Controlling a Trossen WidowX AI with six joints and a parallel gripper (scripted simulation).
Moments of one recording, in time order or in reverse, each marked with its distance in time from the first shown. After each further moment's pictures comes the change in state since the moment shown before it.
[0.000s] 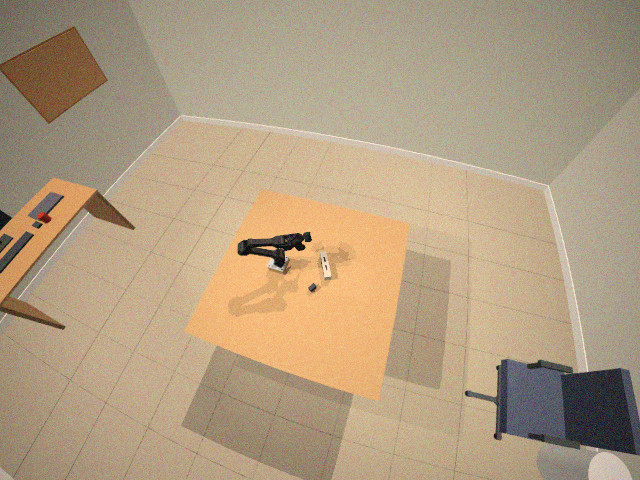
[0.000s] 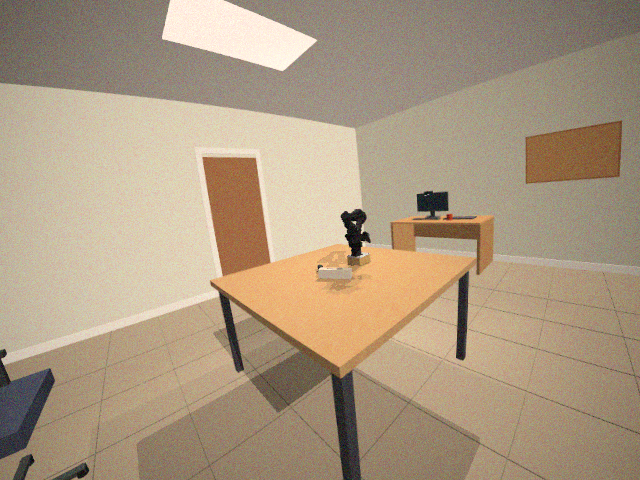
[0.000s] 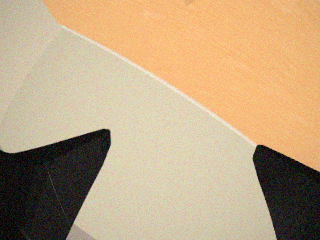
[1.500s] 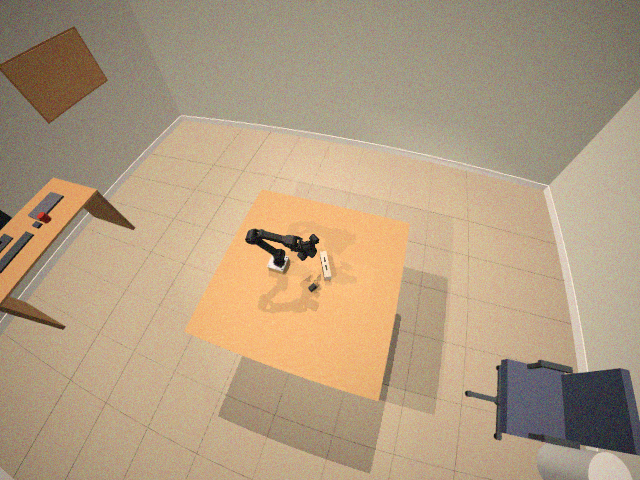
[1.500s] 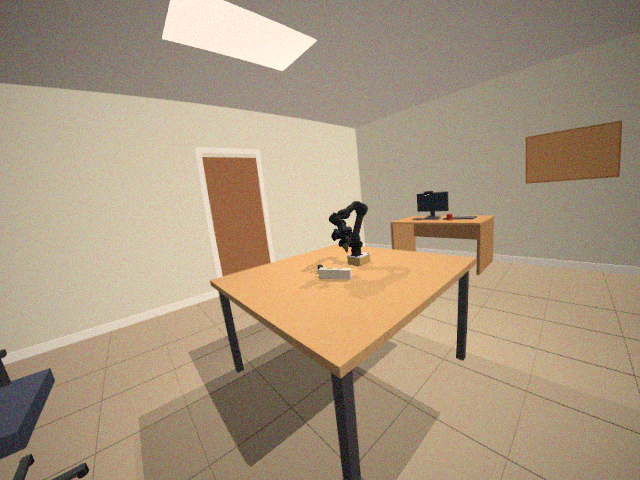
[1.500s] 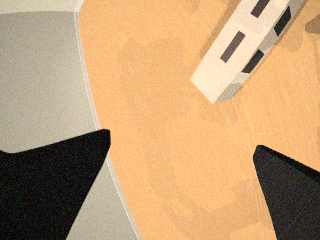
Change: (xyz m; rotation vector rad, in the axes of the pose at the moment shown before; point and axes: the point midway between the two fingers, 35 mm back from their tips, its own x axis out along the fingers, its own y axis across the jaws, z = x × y) arm -0.022 0.064 0.087 -0.786 -0.436 -0.166
